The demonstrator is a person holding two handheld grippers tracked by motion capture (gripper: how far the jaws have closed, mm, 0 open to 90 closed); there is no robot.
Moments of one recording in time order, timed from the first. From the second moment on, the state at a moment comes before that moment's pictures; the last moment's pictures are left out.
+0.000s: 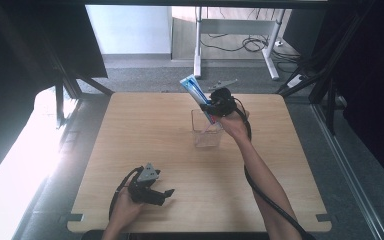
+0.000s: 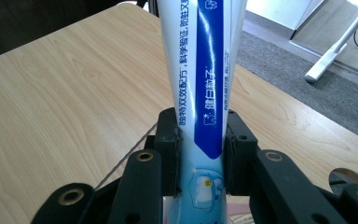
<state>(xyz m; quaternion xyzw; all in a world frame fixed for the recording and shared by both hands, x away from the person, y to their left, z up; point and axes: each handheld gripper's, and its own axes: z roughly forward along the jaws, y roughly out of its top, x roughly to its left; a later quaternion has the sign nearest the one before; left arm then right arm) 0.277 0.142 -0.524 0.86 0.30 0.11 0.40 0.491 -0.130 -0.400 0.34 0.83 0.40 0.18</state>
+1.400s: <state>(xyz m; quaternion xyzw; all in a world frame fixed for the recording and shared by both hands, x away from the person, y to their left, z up) 0.278 0.139 -0.526 0.86 0.30 0.11 0.39 0.491 -0.127 -0.447 0.32 0.85 0.38 0.16</state>
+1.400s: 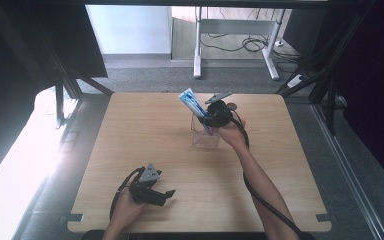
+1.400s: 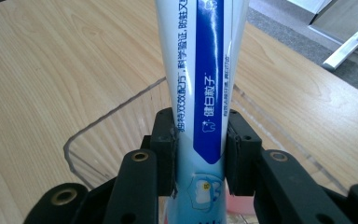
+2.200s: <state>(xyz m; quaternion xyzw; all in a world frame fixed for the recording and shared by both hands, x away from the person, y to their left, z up) 0.278 0.137 -0.527 0.87 0.29 0.11 0.39 0.483 -0.135 -0.456 0.30 0.86 0.39 0.12</state>
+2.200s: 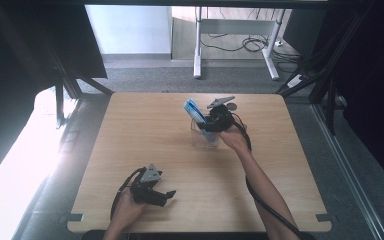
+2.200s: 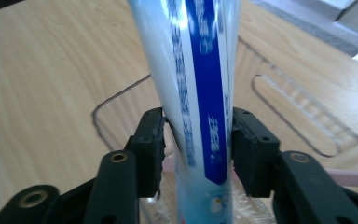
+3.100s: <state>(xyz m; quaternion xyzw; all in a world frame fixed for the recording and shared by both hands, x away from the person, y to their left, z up) 0.277 0.136 -0.527 0.87 0.30 0.11 0.39 0.452 -0.153 -0.437 0.29 0.86 0.39 0.14</state>
